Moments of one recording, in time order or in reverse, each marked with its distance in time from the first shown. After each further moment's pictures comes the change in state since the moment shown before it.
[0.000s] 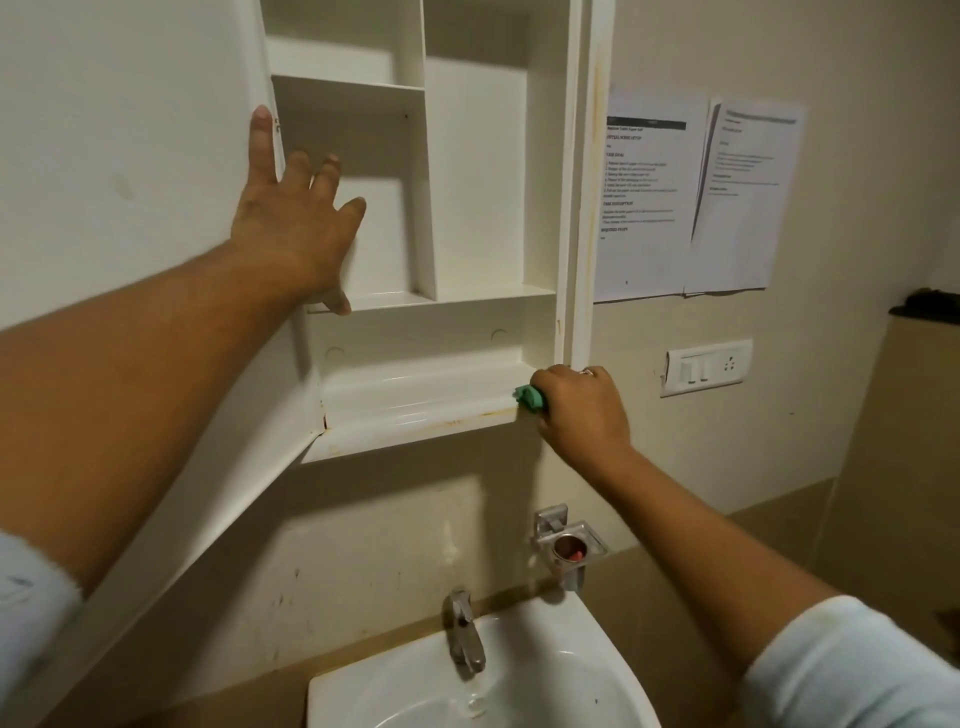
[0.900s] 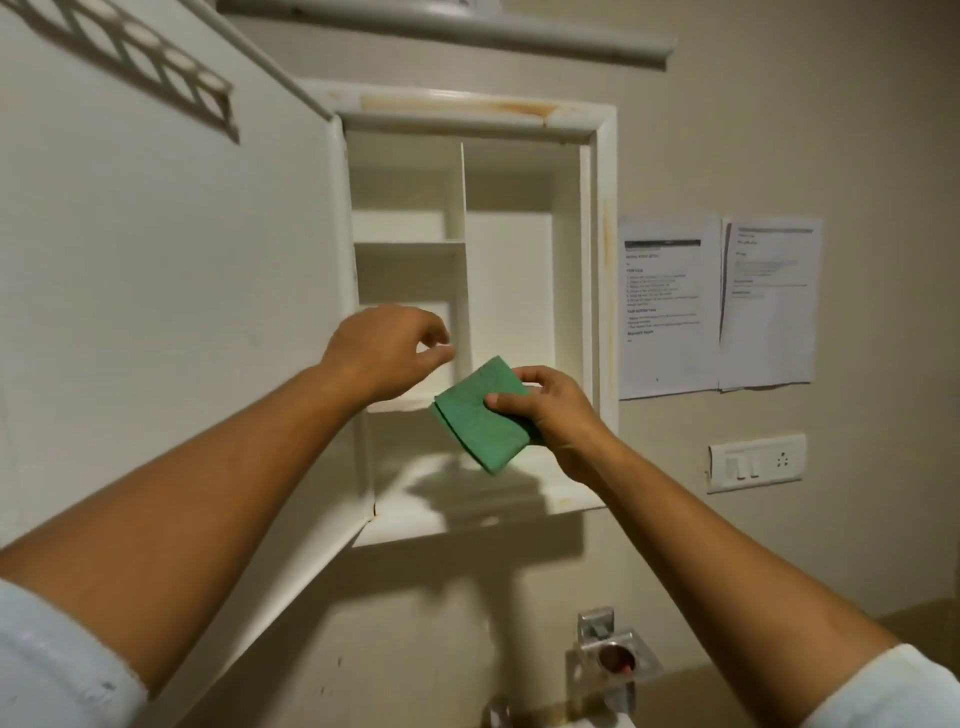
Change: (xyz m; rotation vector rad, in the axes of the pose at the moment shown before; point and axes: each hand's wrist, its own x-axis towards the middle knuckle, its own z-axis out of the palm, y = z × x) left_hand -0.024 -0.004 -0.047 -0.937 0.096 -0.003; right_hand 0.061 -0.063 -0.095 1.531 -0.277 0.311
